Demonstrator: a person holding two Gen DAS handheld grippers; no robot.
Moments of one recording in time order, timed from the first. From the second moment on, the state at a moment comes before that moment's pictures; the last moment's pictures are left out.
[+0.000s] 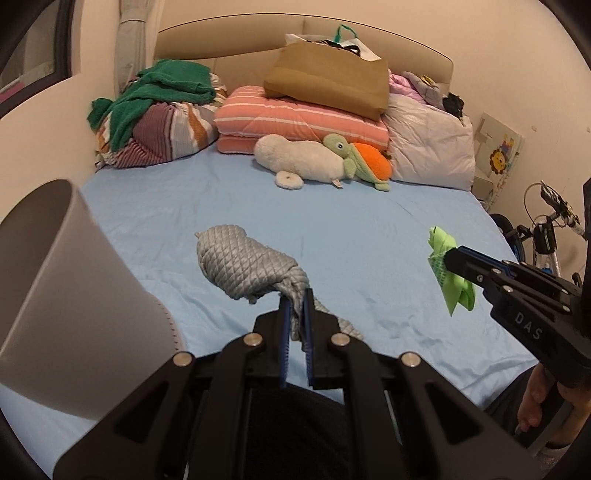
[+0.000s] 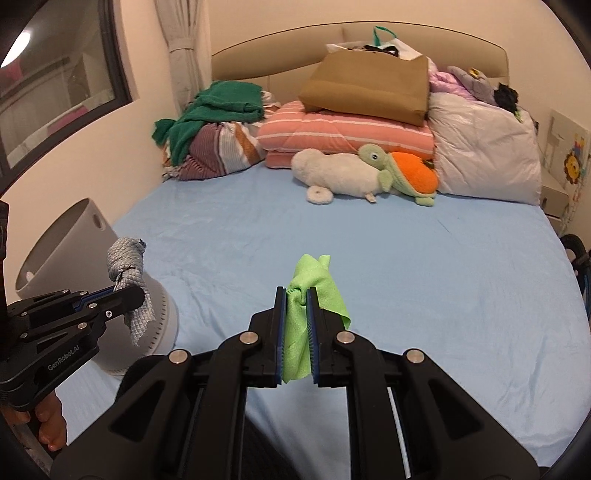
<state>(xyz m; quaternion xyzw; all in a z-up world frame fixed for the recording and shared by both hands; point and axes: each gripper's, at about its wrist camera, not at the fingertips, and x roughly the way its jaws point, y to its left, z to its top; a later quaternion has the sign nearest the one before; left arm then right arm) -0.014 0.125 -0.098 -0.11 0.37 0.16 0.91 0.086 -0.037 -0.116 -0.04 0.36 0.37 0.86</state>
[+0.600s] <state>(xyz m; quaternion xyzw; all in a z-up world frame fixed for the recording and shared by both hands) -0.145 0.239 -0.003 -0.14 0.29 0.34 0.88 -0.004 0.129 -0.002 -0.11 0.26 0.59 0.76</state>
